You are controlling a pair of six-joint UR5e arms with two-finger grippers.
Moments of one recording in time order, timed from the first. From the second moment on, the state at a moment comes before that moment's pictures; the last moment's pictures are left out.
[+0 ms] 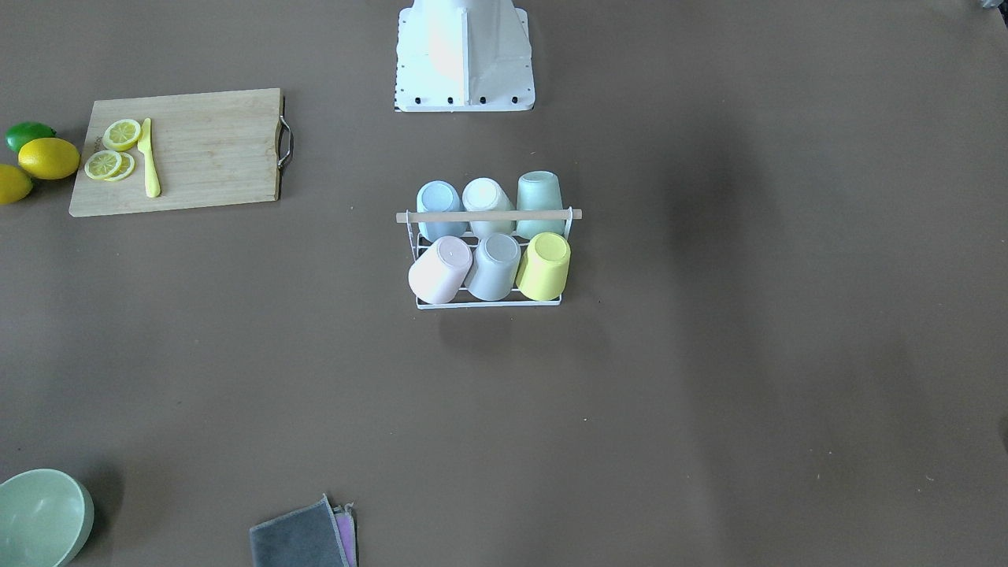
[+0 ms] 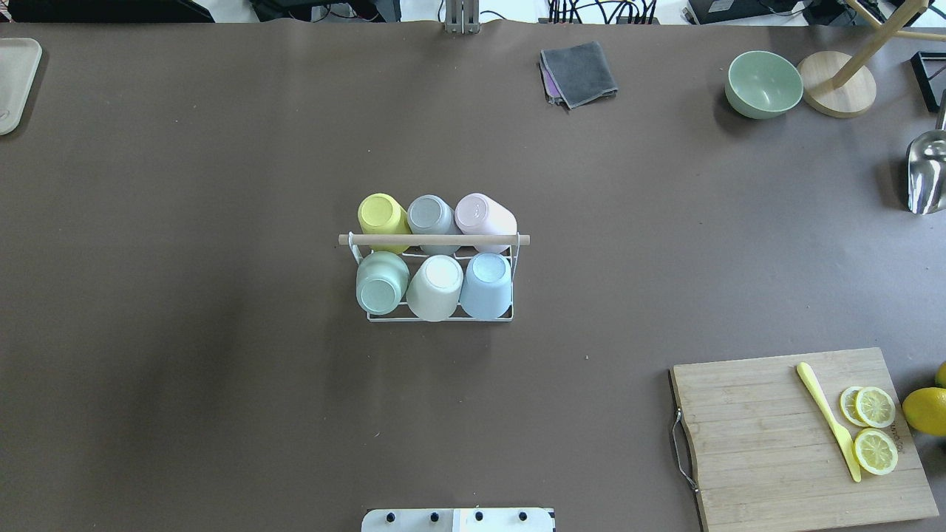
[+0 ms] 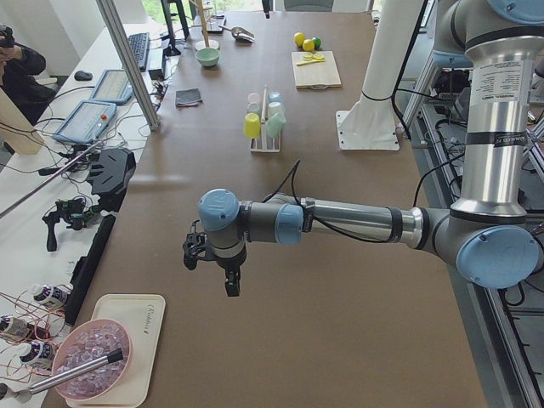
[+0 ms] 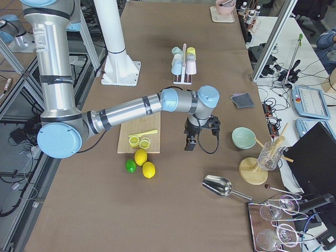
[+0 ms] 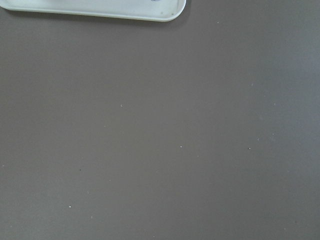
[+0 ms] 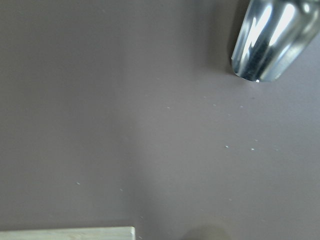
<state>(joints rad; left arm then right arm) -1.55 -1.55 -1.67 -1.52 -2.35 -0.10 1.40 -1.53 1.82 -1.95 2.31 -0.01</state>
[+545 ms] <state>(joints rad) -1.55 -1.55 -1.67 -1.52 -2.34 -0.07 1.60 -1.66 1.76 -1.88 2.24 -0.41</state>
